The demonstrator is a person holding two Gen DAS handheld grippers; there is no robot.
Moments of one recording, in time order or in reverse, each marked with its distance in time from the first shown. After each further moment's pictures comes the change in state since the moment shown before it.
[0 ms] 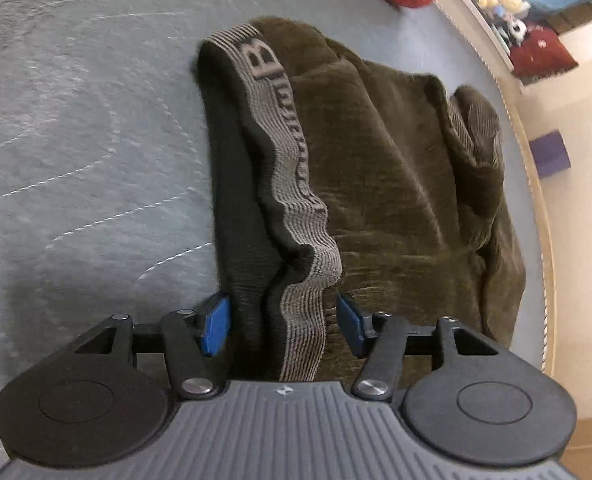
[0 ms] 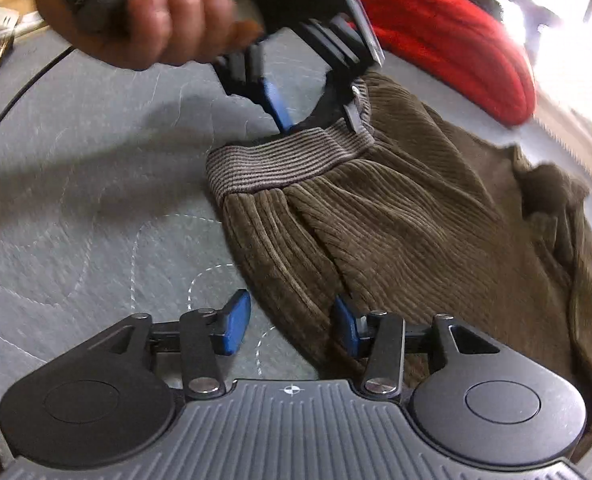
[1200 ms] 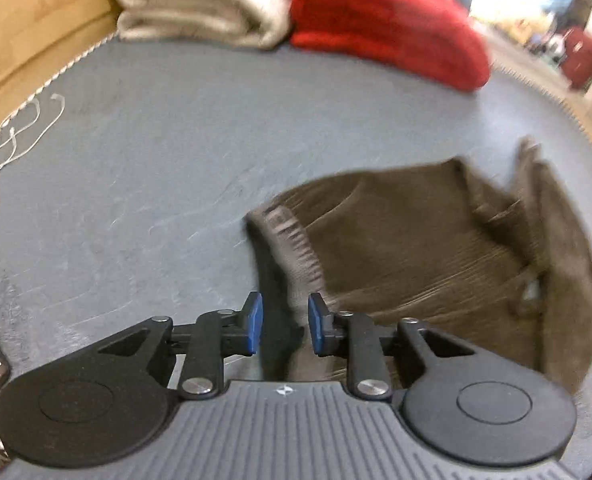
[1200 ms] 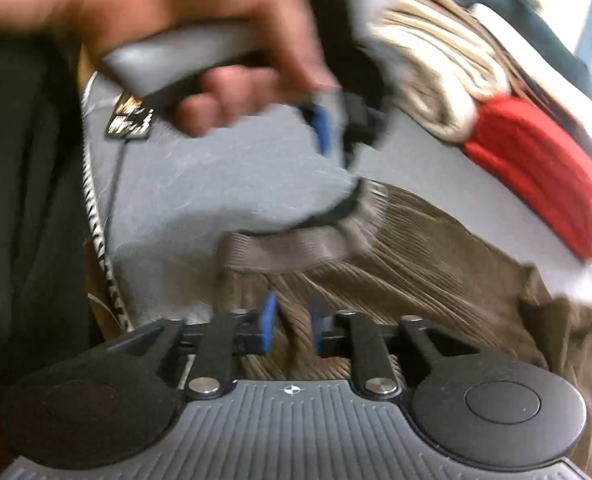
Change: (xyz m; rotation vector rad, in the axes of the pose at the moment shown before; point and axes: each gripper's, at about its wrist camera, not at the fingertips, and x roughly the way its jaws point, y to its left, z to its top) left arm -0.243 0.055 -0.098 0.168 -0.361 0.441; right arm -0.128 0.126 0.076 -0.103 -0.179 0.196
